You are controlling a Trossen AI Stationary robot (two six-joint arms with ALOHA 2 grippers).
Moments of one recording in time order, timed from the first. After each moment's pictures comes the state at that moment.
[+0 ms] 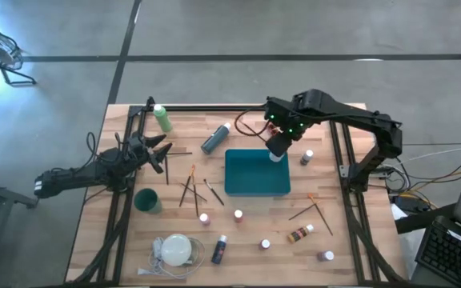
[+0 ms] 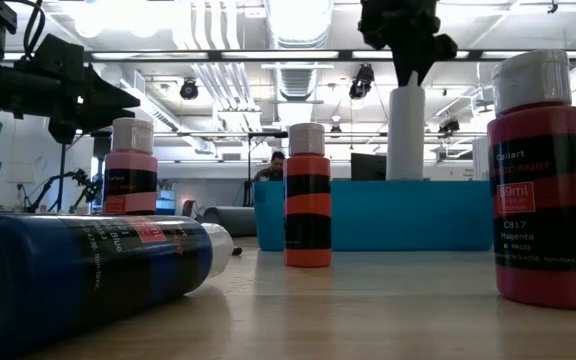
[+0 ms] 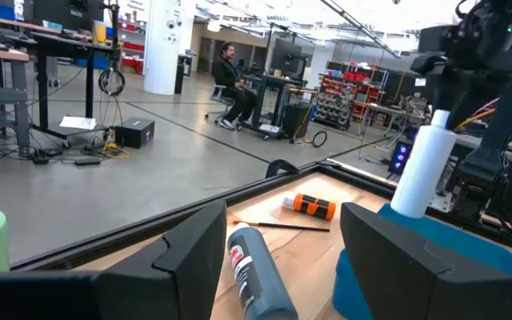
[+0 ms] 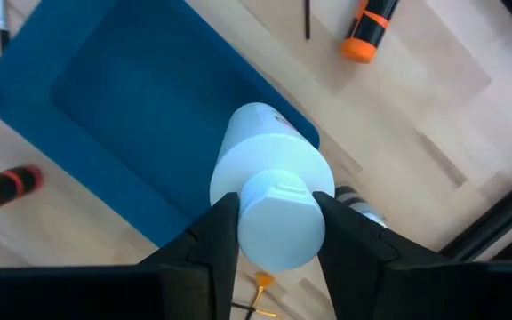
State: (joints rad) left arm 0.14 0.00 0.03 0.02 -0.50 -0.17; right arm -0.27 1.65 1.75 -1.52 0.05 0.57
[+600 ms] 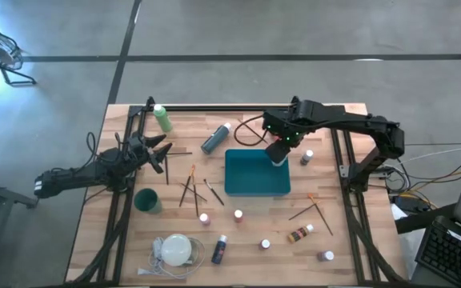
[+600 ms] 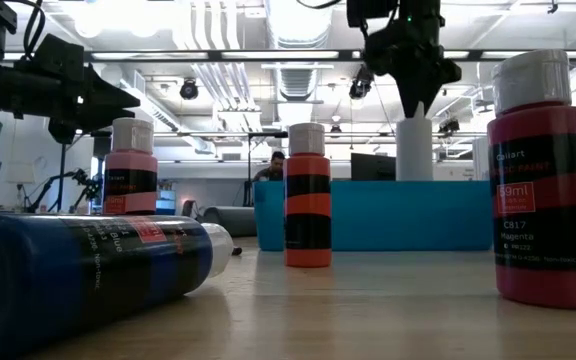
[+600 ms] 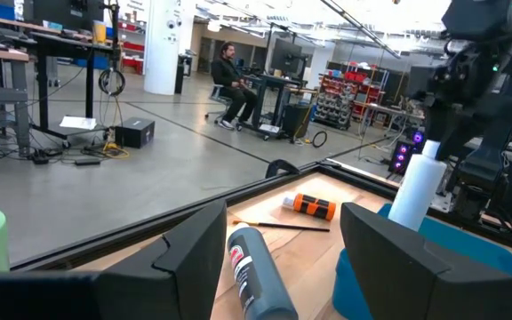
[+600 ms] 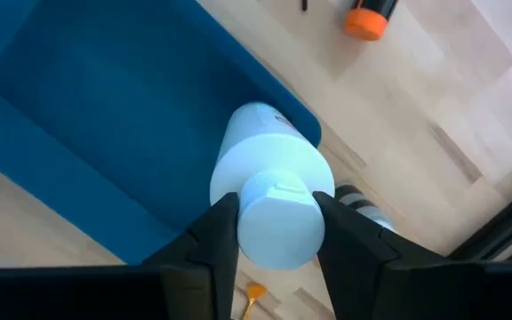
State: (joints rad) left arm 0.14 0.00 0.03 0.02 -0.50 -0.17; right arm -0.26 1.62 1.54 -1.39 0.07 0.58
